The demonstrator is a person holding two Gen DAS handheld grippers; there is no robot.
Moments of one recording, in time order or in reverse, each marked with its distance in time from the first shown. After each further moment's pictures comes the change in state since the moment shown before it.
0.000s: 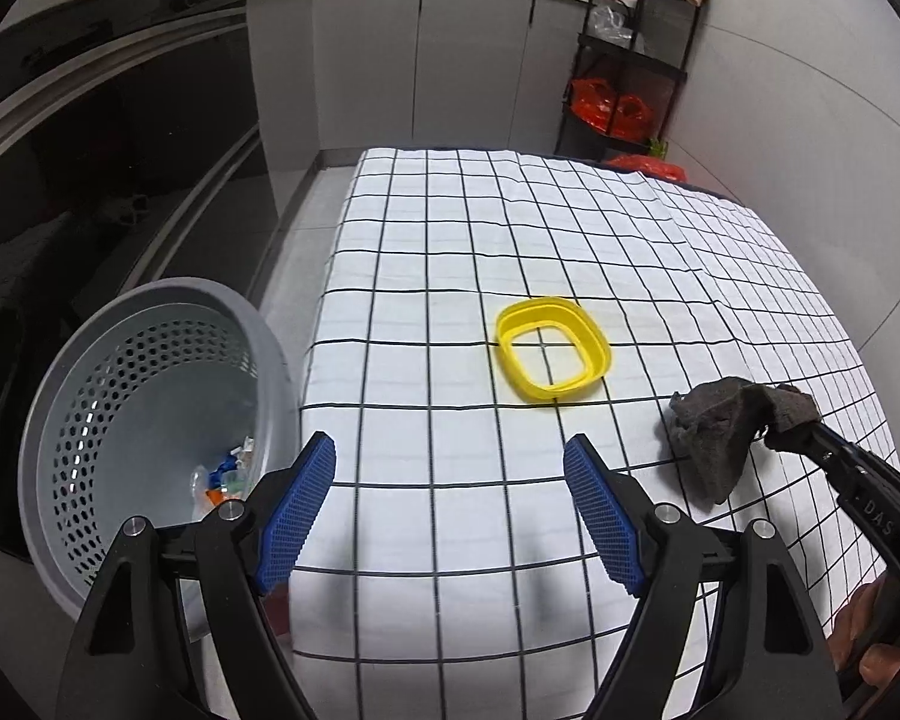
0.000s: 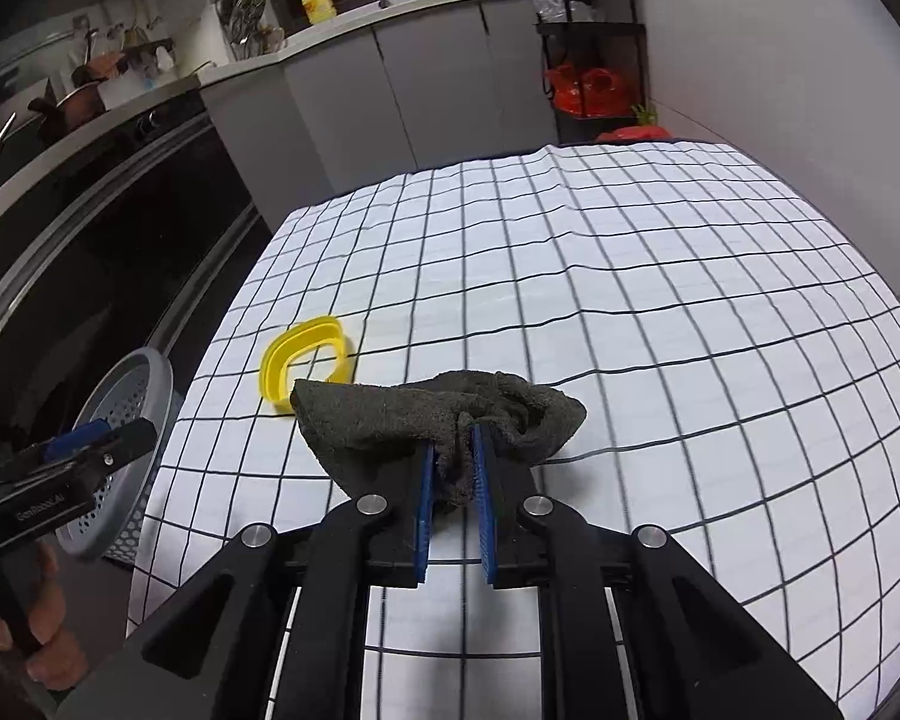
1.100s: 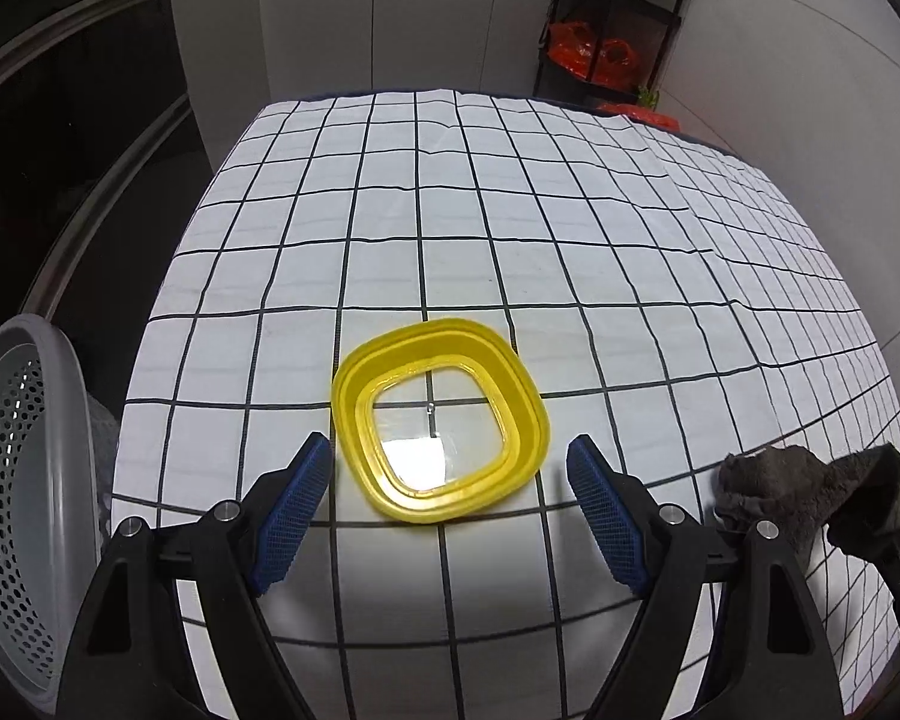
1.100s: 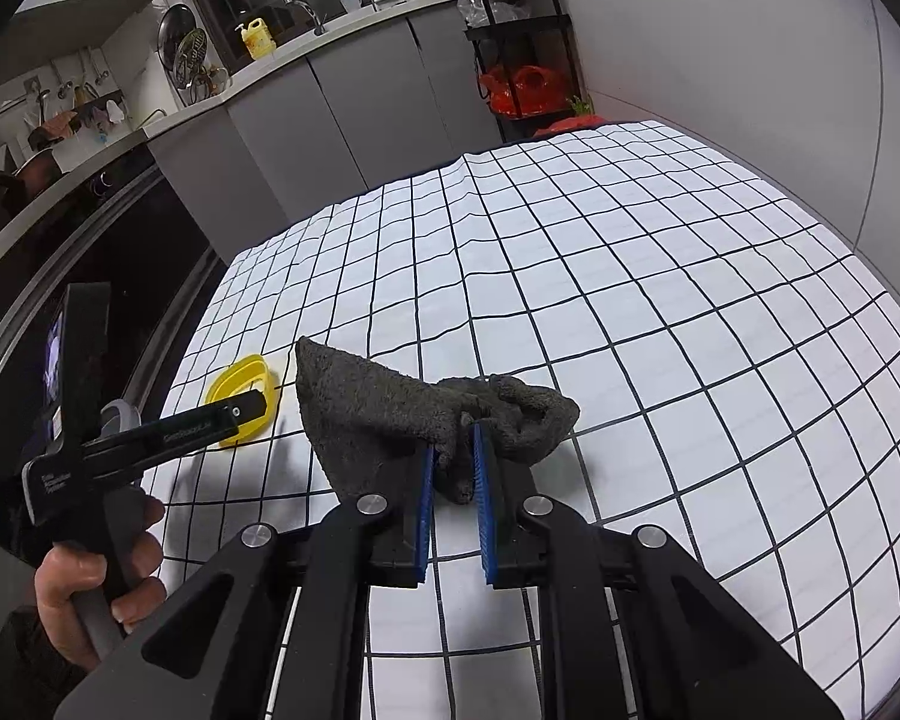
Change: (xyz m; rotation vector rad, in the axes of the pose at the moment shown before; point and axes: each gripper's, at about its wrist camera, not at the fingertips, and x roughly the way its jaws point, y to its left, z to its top) left arm 0.105 -0.066 0.041 0.023 0.116 -0.028; right arm -0.008 -0.049 -0.002 0.115 -0.015 -0.029
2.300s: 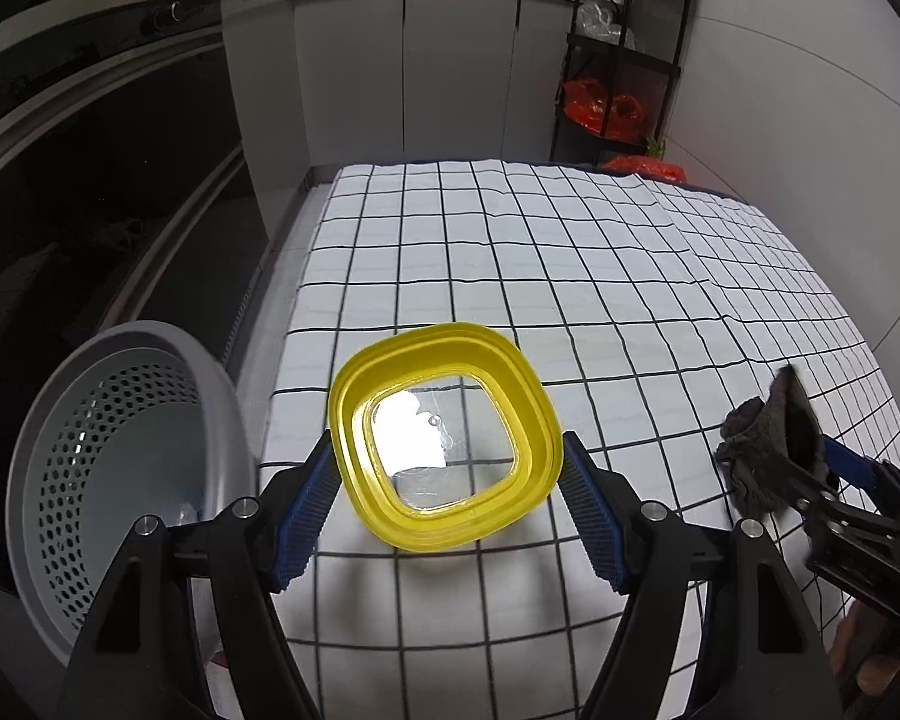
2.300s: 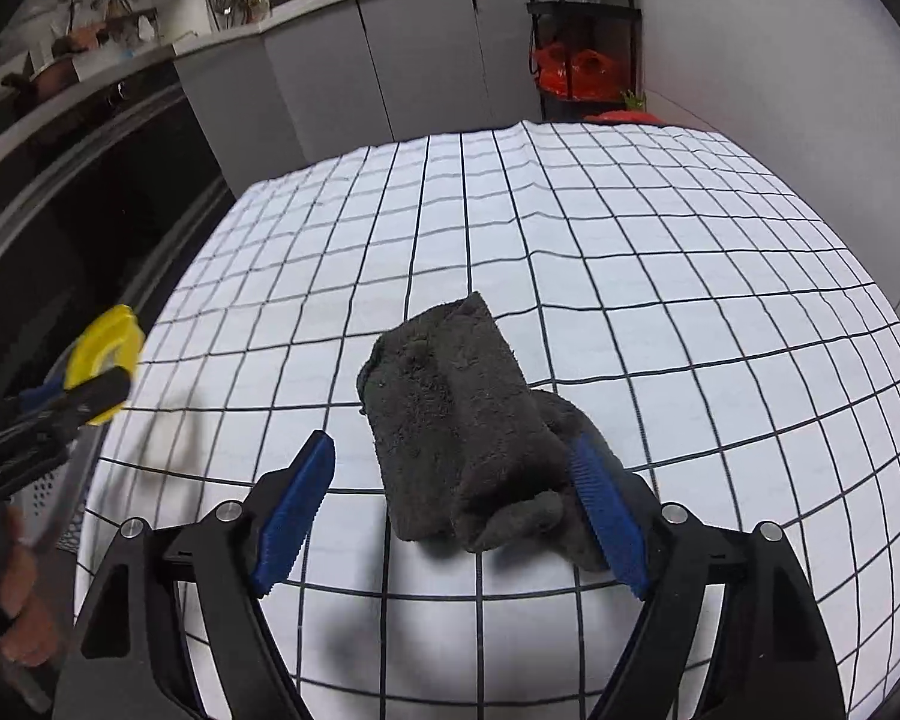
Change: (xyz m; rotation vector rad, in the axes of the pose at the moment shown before) left arm -0.081 0.044 -0.033 0.017 -0.151 0.055; right arm 0.053 0.044 0.006 -0.178 0.092 -0.050
